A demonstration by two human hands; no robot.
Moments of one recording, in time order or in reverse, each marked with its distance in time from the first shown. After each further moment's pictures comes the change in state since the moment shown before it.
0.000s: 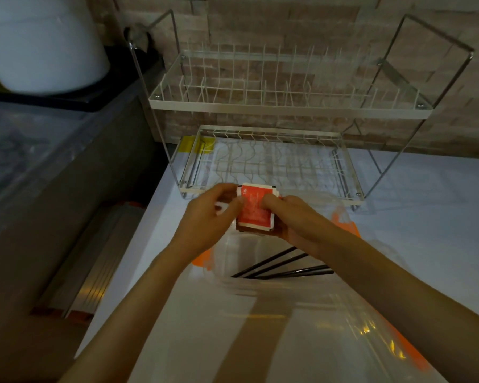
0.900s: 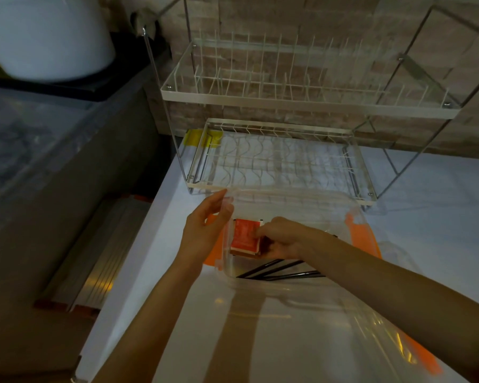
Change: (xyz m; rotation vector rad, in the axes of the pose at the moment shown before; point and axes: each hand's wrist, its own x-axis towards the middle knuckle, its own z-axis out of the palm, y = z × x) left_hand -0.013 -0.032 0.004 -0.428 0.064 -0.262; right_hand 0.050 0.037 0.017 -0.060 0.104 0.423
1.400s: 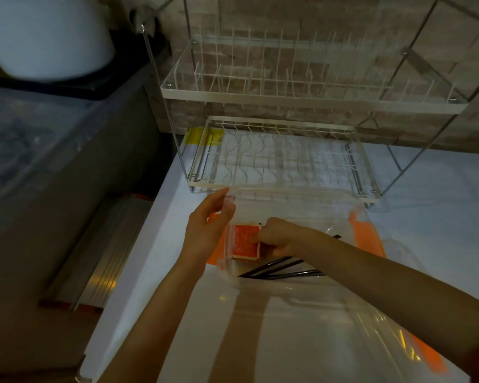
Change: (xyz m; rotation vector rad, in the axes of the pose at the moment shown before) left_hand 0.002 -0.001 0.002 -0.015 0.027 0.013; right_hand 0.014 0.003 0.006 -0.340 0.054 -0.014
